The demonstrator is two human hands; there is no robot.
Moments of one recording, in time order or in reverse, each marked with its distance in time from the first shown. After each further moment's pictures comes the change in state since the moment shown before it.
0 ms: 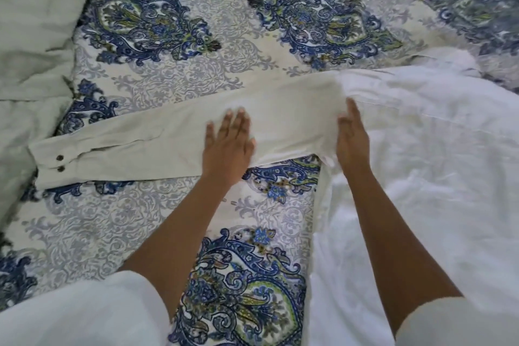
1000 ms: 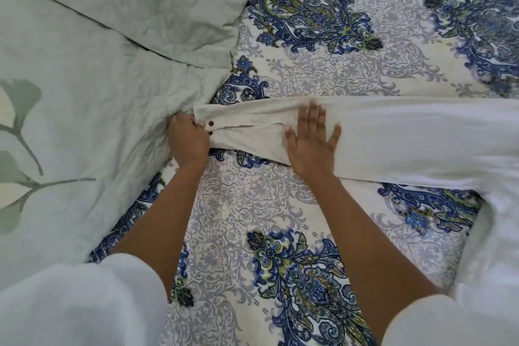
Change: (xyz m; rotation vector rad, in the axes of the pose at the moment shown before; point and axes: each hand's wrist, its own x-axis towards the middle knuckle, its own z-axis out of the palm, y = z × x) left_hand -0.096 -0.261 -0.034 -0.444 0.441 -1.015; right_hand -0.107 -0.133 0.244 -0.681 -0.524 -0.437
